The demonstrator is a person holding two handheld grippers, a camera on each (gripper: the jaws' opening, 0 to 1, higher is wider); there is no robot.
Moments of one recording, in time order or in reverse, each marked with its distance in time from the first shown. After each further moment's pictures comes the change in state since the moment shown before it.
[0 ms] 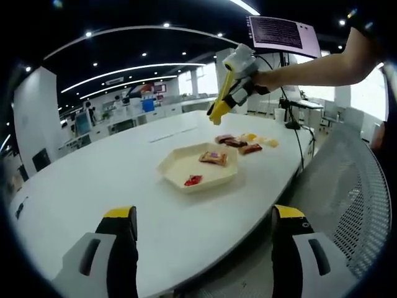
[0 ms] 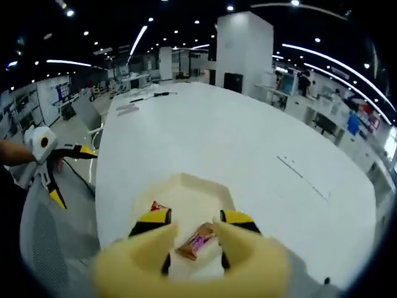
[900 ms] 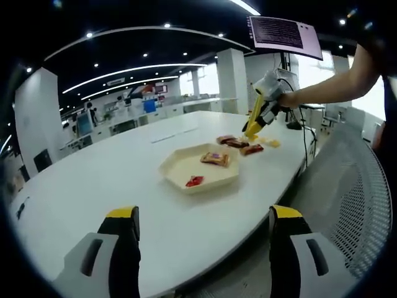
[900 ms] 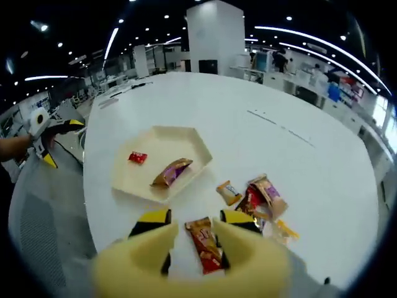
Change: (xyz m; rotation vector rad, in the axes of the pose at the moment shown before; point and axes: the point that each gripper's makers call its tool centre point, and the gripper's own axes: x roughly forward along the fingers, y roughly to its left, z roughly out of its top) left arm -0.001 0.001 0.001 0.001 -0.006 0.014; right arm -0.041 -0.035 -0.125 0.087 0.091 -0.086
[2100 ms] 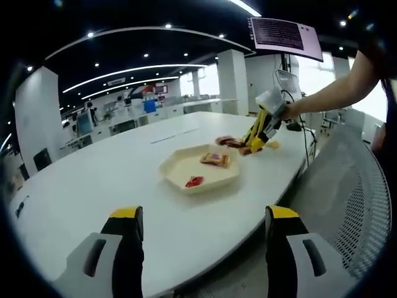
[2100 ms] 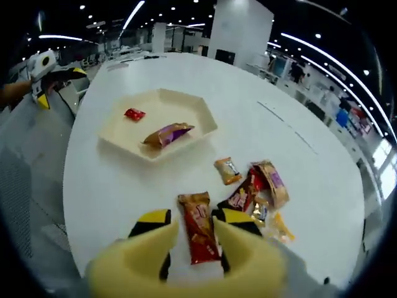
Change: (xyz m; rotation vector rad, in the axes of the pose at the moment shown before) left arm 0.000 0.000 0.000 -0.007 -0.002 -0.005; right arm 0.019 -0.005 -0.035 -0.231 0.112 -0.027
